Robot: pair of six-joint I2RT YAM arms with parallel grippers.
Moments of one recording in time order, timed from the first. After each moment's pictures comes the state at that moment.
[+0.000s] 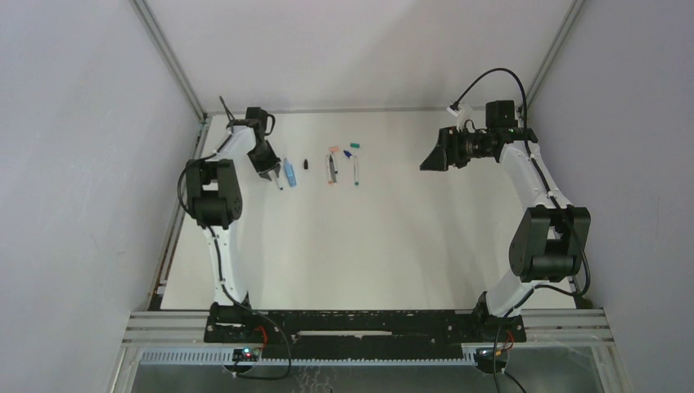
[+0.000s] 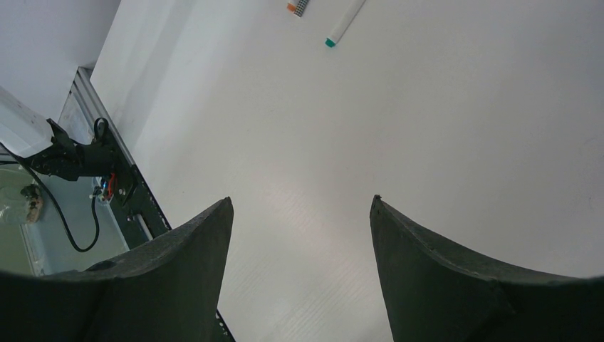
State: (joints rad) left arm -0.04 2.25 1.84 -0.88 -0.06 -0.54; right arm -0.02 1.65 1.43 -0.71 -0.92 -0.17
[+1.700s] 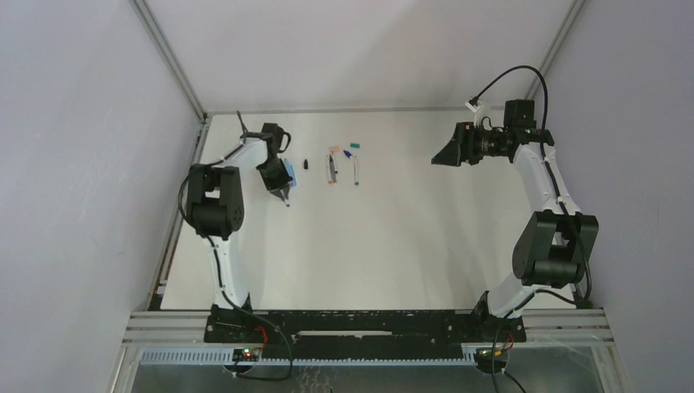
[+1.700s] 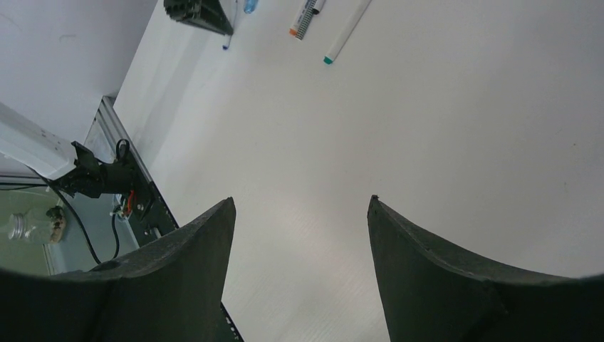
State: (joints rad) left arm -0.13 2.14 1.63 -0.90 -0.04 -0.58; right arm -0.12 1.62 1.43 -0.71 -0.99 -0.14
